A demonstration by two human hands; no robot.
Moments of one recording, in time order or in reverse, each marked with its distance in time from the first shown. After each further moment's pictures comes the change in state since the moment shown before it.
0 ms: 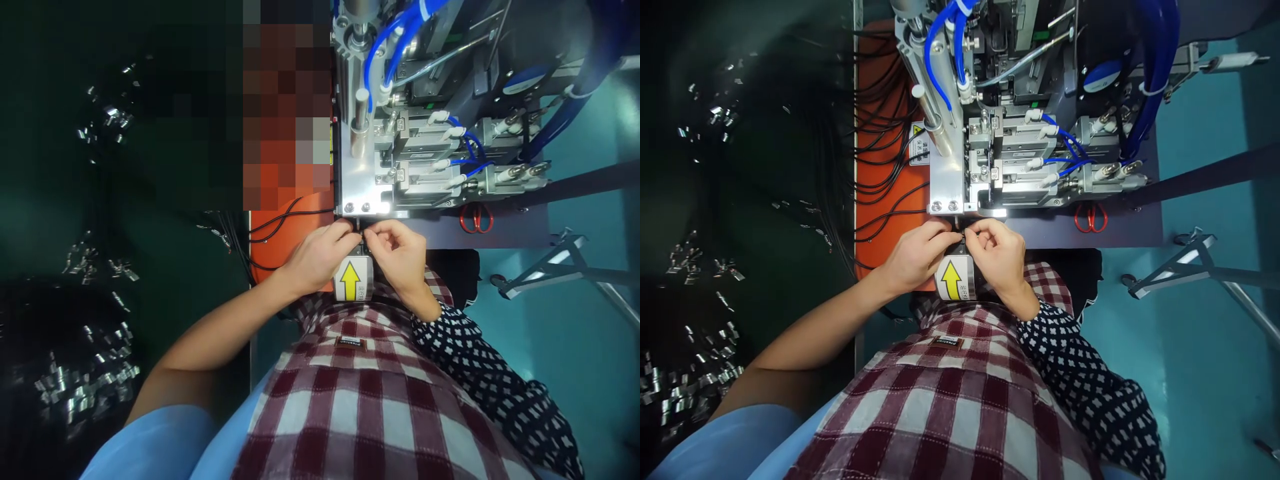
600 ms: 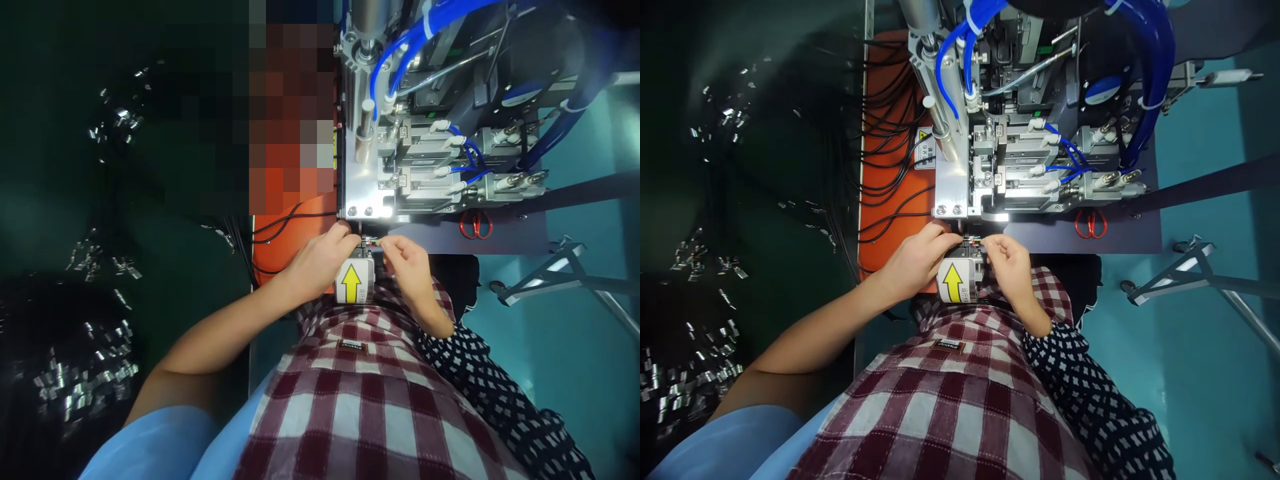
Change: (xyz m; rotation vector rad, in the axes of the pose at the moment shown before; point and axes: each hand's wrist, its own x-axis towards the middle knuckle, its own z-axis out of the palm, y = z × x) left_hand 0.001 0.010 -0.014 -0.104 -0.157 -0.147; right_hand -0.008 0.009 -0.010 0.366 -0.111 0.385
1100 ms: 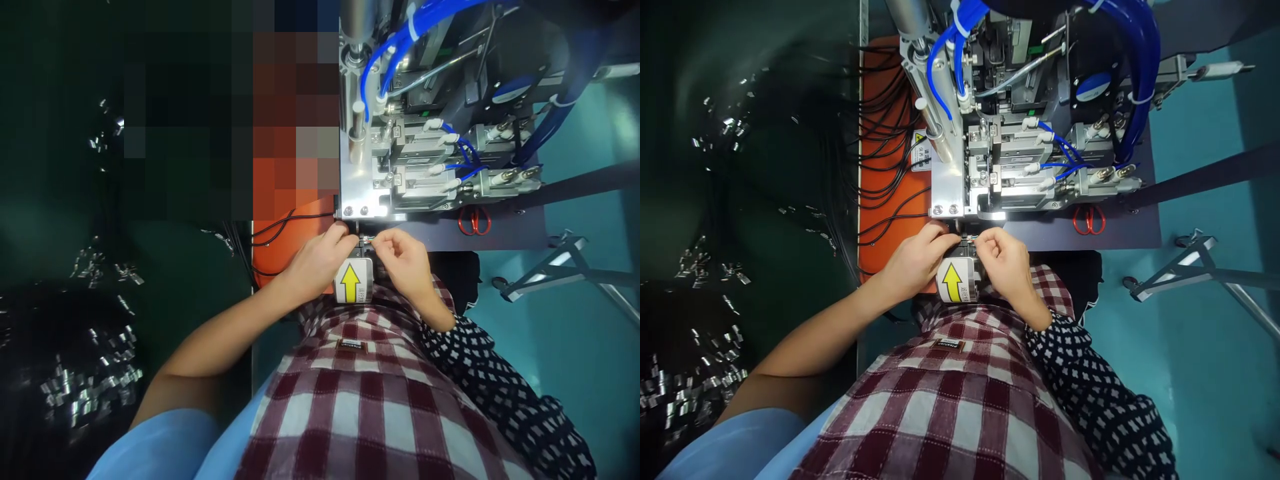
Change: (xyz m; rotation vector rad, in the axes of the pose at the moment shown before) left_hand -0.002 -0.001 0.003 0.090 -0.063 -0.022; right_hand -0.001 -0.005 -0.004 -0.442 -0.003 -0.289
